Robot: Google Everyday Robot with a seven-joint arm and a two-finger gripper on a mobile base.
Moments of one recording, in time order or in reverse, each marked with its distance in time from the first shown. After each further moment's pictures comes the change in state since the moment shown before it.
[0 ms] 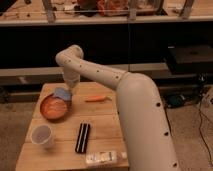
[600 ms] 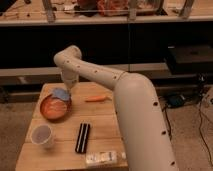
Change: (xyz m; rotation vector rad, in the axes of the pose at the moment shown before) arm -0.005 -0.005 0.004 0.005 0.000 -0.022
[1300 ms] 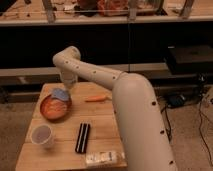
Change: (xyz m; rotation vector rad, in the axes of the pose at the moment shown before) arm -0.003 -0.004 0.003 0.006 0.002 -0.016
